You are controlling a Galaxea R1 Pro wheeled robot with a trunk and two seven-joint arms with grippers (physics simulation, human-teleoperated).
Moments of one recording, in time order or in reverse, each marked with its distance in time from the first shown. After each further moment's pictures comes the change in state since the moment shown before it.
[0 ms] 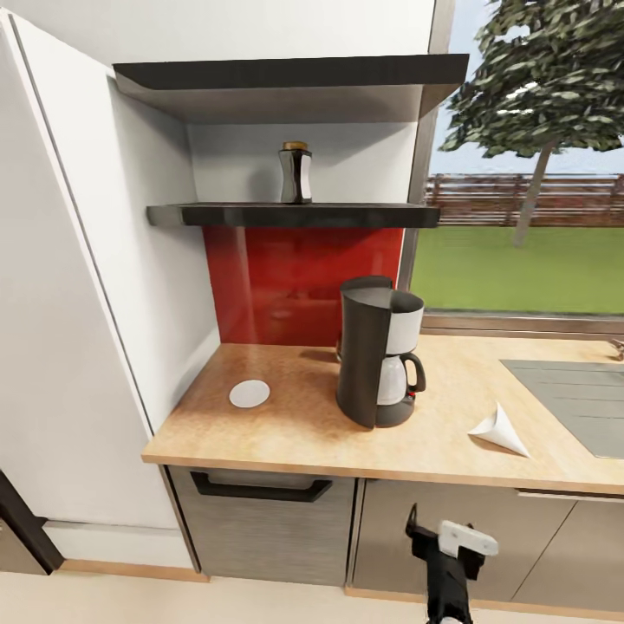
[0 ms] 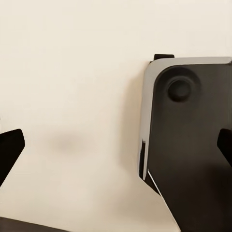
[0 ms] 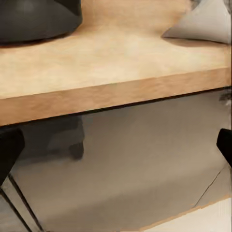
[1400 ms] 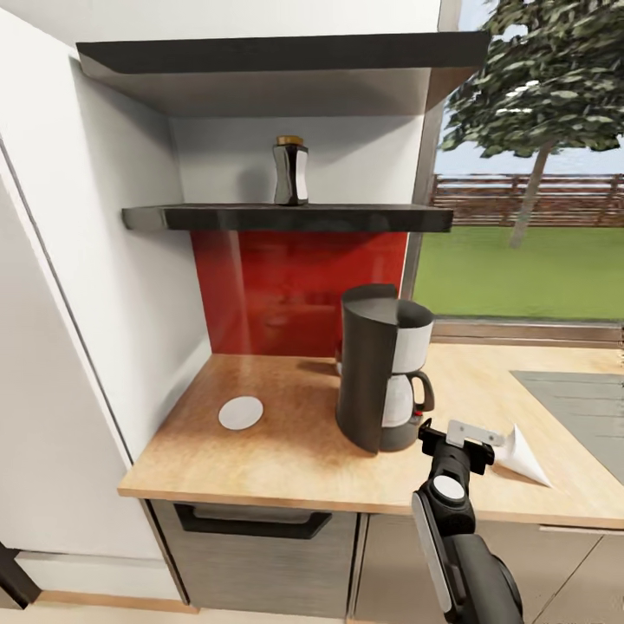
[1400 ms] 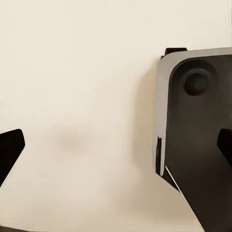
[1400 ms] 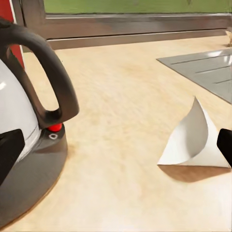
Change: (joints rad) left arm 0.000 0.031 -0.003 0.004 -0.044 0.011 -0.003; right arm -0.300 0.000 0.000 -0.217 0.008 0.467 -0.151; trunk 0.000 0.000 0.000
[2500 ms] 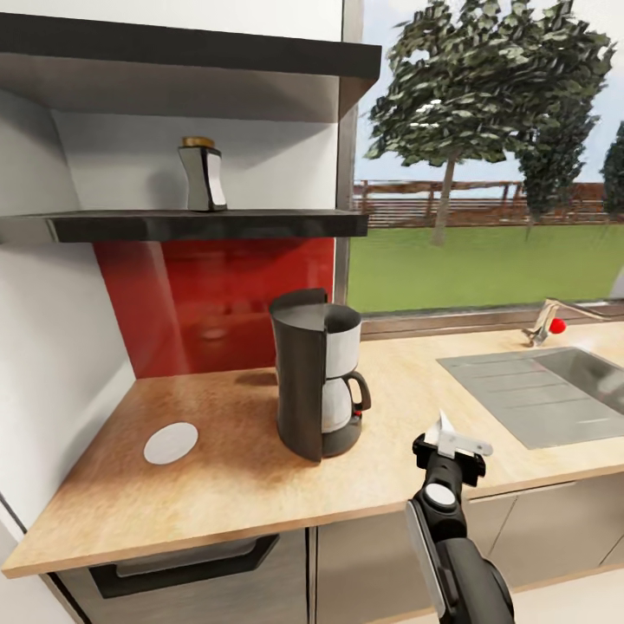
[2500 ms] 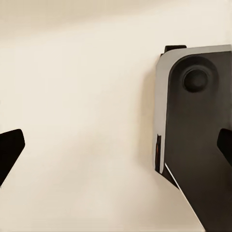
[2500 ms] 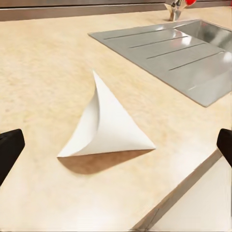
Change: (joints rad) left arm 0.012 -0.001 -0.001 0.003 0.000 0.002 0.000; right arm 0.000 0.000 0.000 0.097 0.001 -0.001 -0.001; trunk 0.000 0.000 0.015
